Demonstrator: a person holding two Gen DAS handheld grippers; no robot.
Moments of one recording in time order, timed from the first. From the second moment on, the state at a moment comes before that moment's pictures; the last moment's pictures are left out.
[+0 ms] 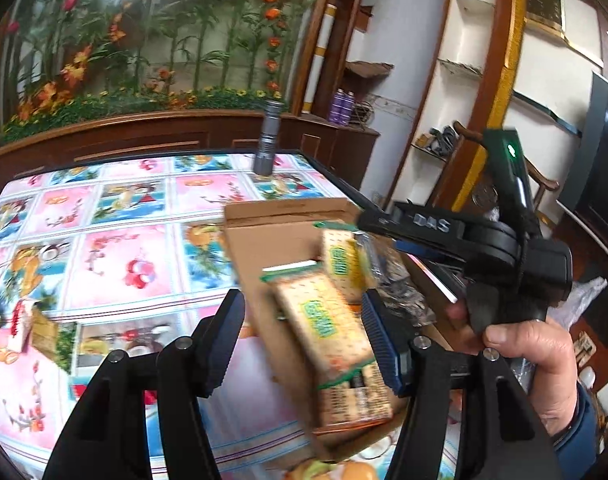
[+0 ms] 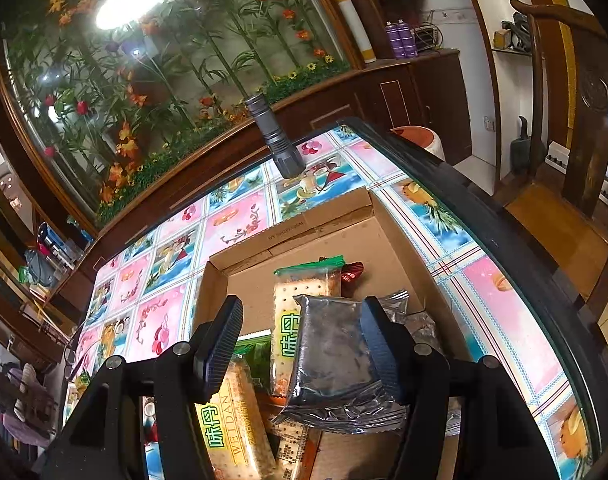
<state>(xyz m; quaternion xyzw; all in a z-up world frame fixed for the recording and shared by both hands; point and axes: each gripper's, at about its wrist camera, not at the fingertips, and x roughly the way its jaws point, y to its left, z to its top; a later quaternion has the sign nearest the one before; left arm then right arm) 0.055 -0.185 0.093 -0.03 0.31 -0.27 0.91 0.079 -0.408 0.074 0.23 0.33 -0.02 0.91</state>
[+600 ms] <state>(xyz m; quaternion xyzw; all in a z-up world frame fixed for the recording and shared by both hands) 0.076 -0.042 0.098 -0.04 0.31 -0.14 0.94 0.078 -0.373 0.084 0.19 0.32 0.05 0.93</state>
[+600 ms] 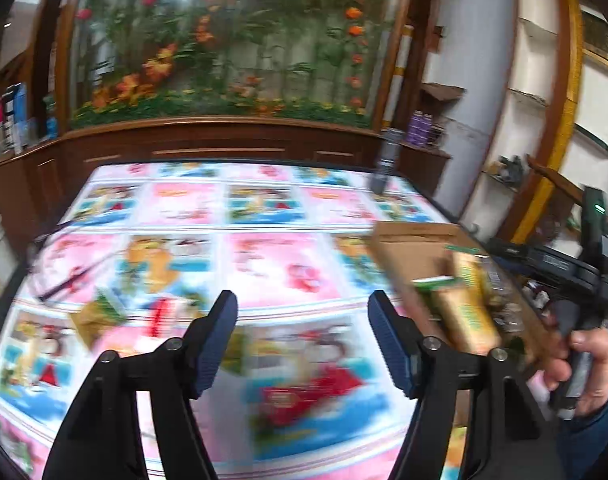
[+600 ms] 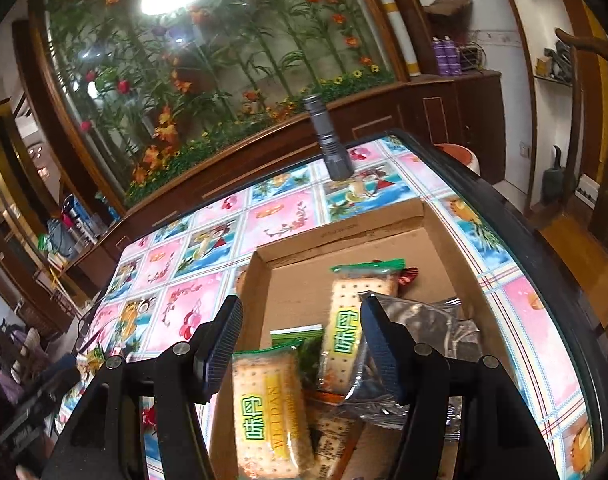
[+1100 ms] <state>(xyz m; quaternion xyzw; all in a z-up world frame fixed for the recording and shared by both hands) 0.147 0.083 0.046 -0.10 0.38 -0.01 0.92 0.080 -0.359 0.082 0.18 0.32 0.07 0.93</state>
